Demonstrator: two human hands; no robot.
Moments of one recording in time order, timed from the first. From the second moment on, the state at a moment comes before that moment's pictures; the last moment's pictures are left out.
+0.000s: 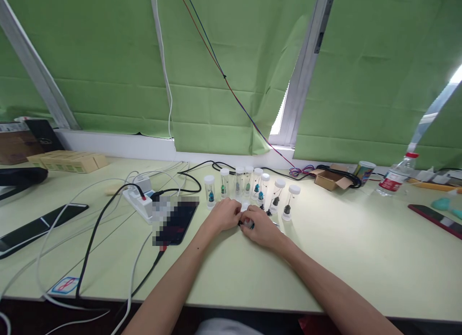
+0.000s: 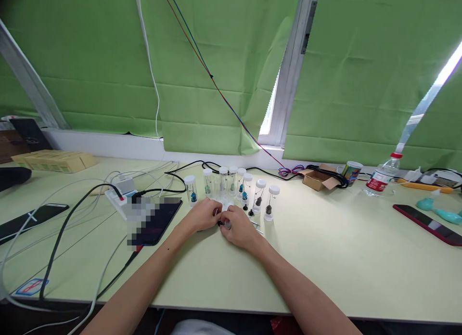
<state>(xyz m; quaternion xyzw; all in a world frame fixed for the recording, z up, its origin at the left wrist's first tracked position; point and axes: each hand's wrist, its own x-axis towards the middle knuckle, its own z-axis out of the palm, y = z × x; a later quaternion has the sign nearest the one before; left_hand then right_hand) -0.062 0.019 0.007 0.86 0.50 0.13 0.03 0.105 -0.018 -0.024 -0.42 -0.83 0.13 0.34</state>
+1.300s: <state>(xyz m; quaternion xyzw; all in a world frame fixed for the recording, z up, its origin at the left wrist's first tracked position) -0.060 0.016 0.007 0.87 0.47 0.13 0.07 0.108 -0.016 -0.020 -0.46 -0.81 0.16 0.33</state>
